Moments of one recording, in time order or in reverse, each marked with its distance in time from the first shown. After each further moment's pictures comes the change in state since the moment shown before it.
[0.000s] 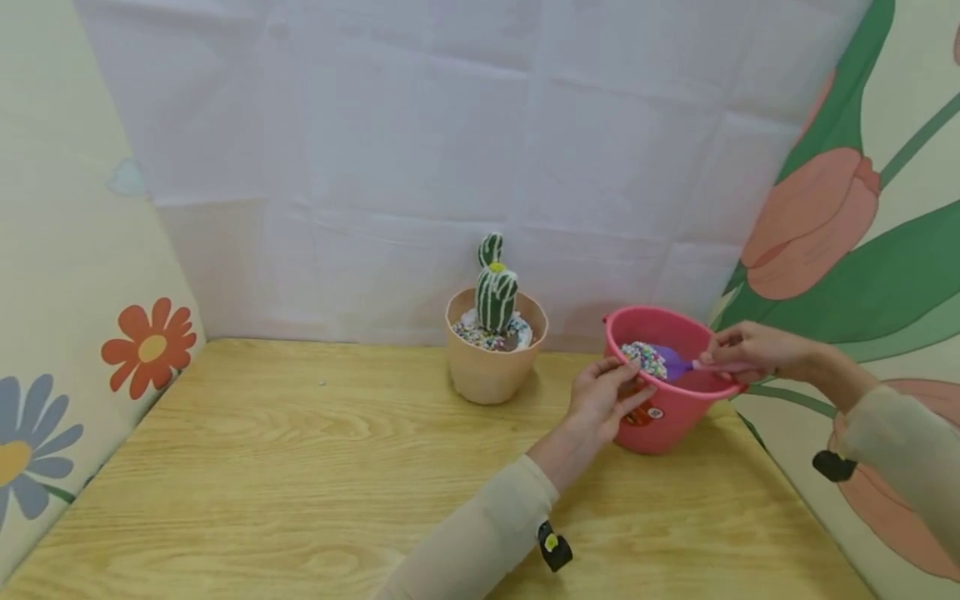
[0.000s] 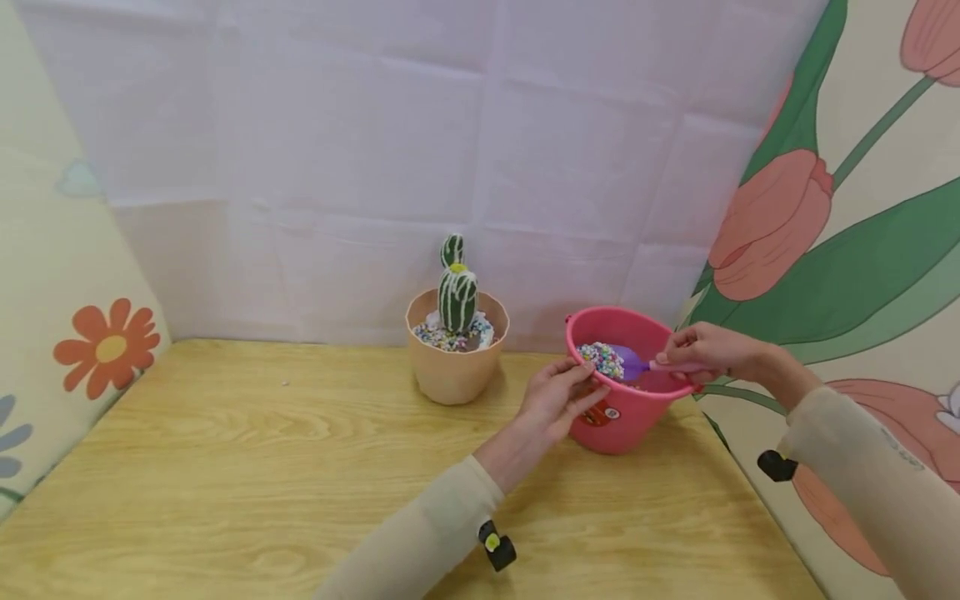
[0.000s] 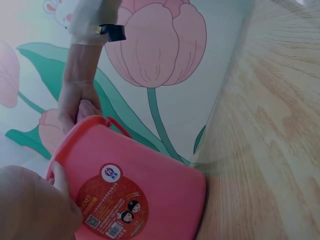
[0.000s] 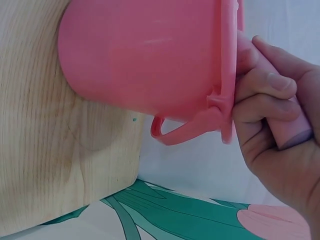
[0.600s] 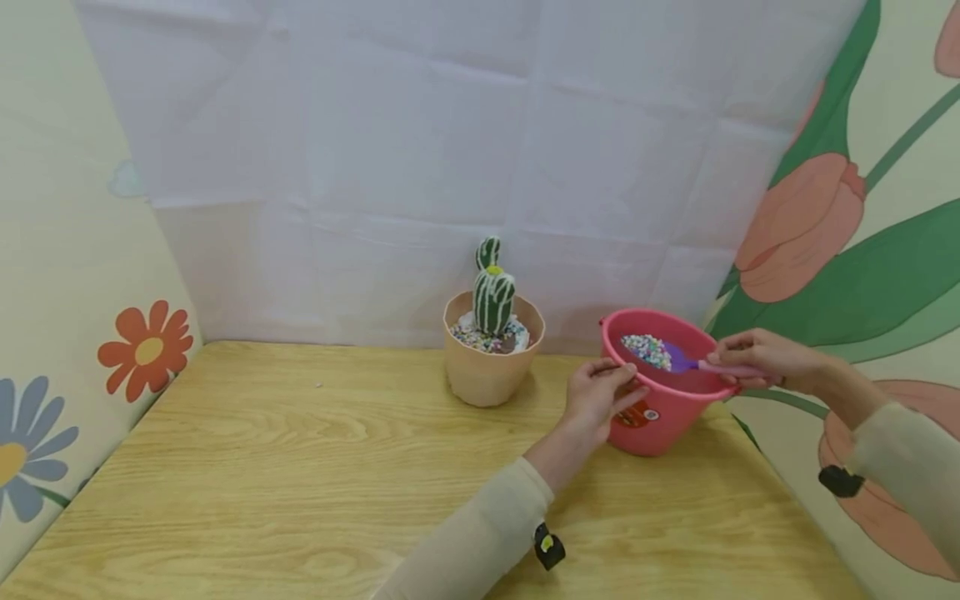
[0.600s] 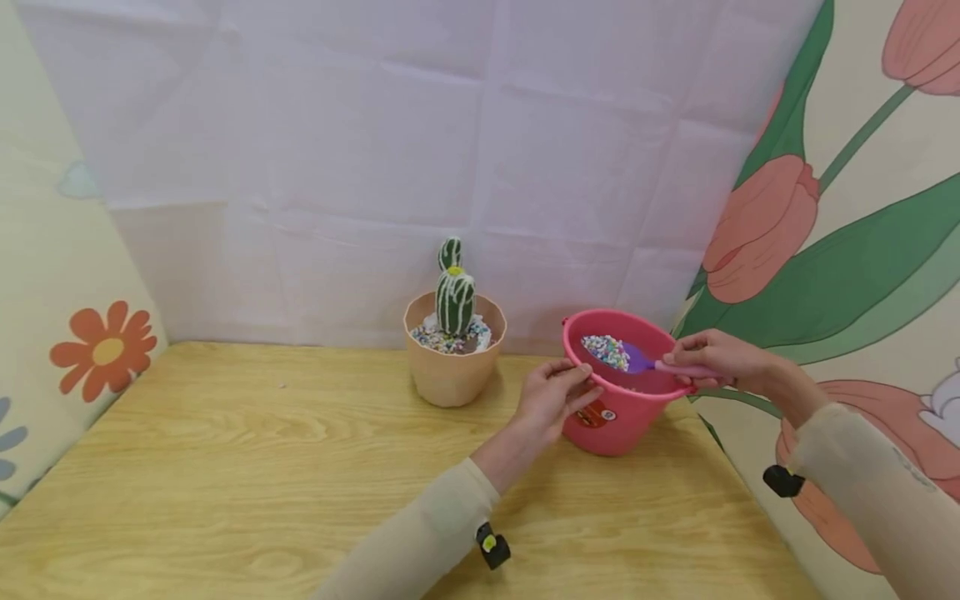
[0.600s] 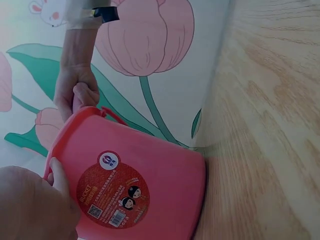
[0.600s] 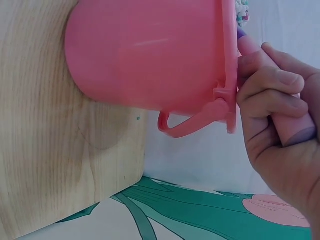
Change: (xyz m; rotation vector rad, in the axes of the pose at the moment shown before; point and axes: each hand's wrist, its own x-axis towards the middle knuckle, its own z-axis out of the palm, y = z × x) left_hand -0.001 0.003 -0.004 0.095 -0.022 0.041; right_hand -0.019 0.008 0.005 0.077 0.067 -0.040
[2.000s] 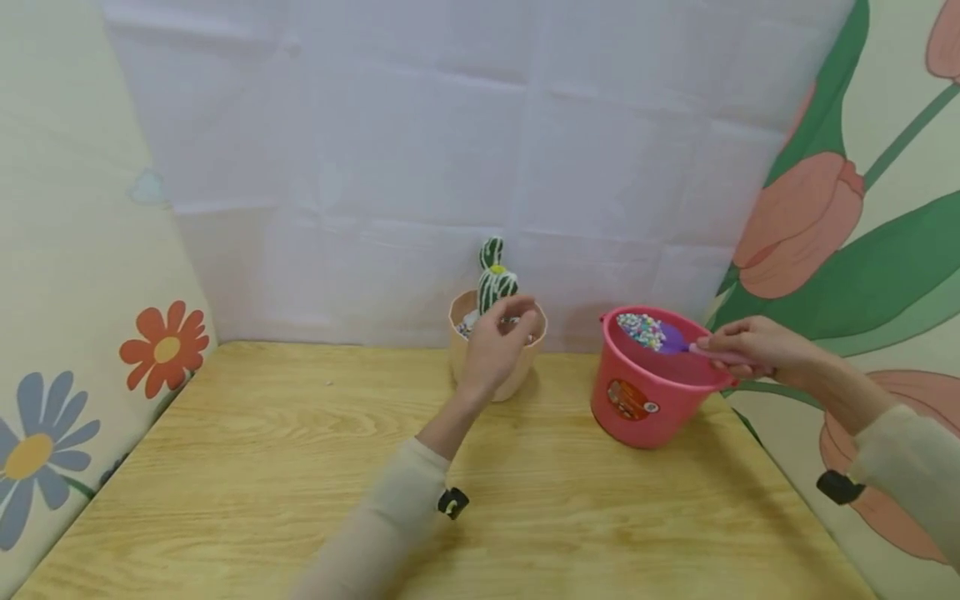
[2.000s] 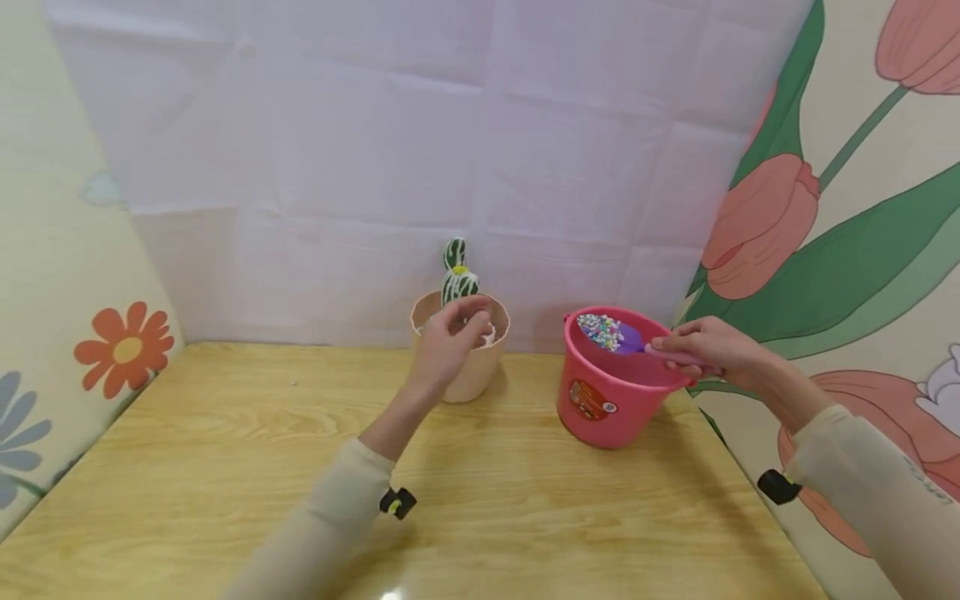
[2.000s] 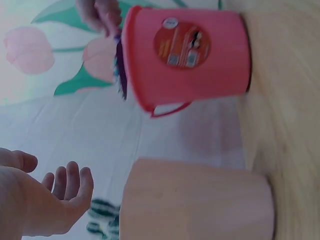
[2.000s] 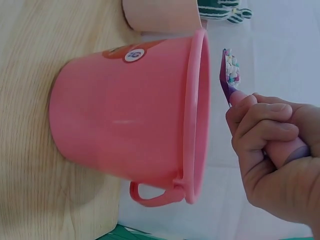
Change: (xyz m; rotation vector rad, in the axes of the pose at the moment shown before) left_hand -0.022 0.143 -0.069 0.817 -0.158 0.652; right_hand -0.010 -0.044 0.036 0.004 0.210 0.078
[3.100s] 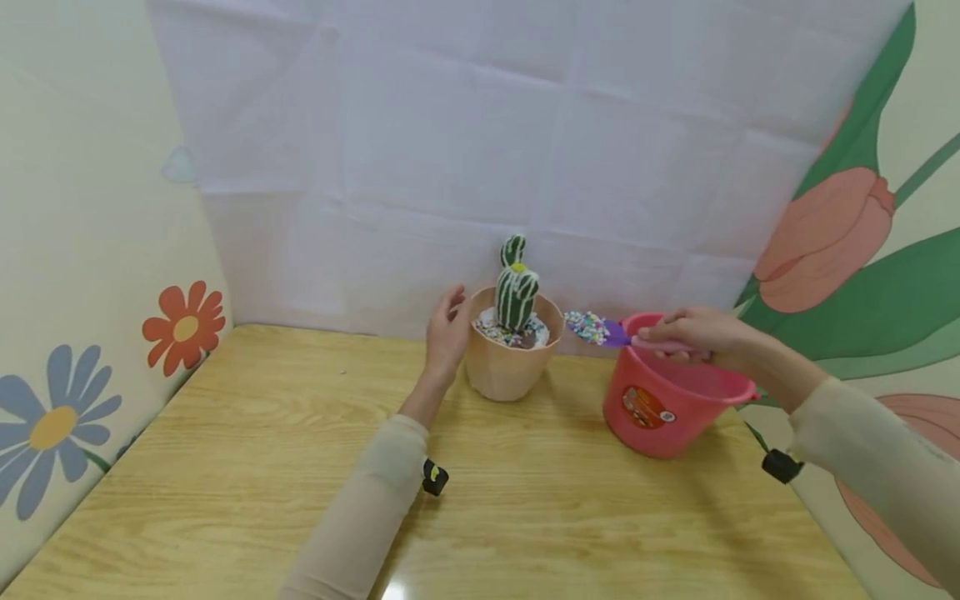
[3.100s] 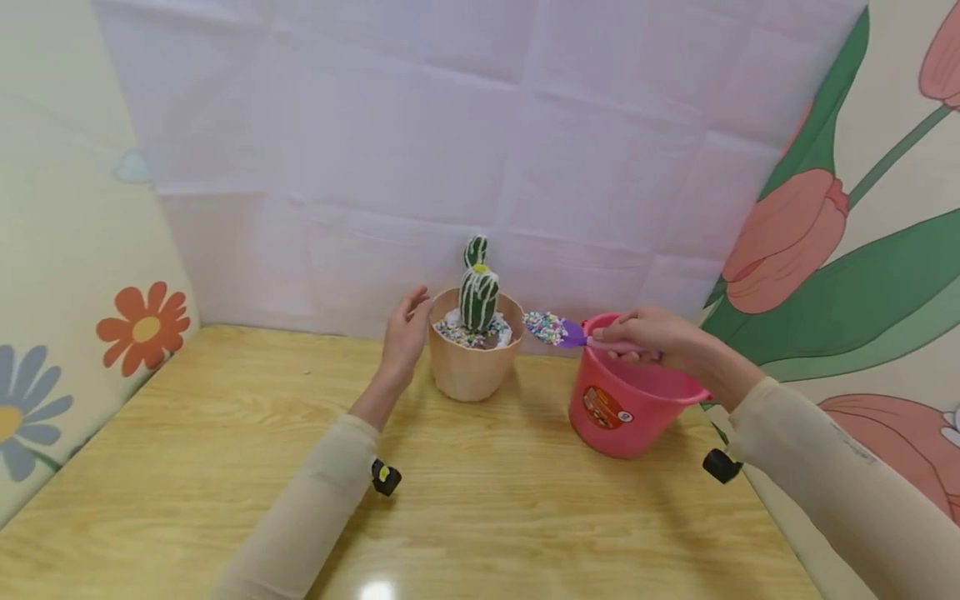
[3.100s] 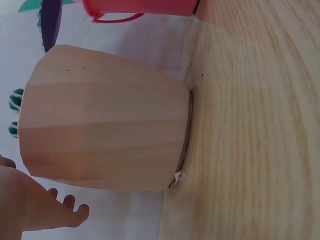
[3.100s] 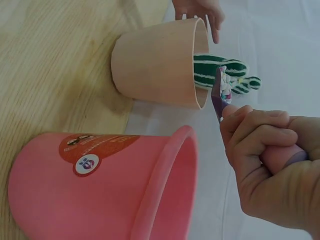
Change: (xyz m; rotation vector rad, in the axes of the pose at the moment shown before) left_hand 0.031 -0.072 -0.056 0.089 0.295 -0.178; right_hand 0.038 -0.056 0.045 -0.016 -0.066 0.073
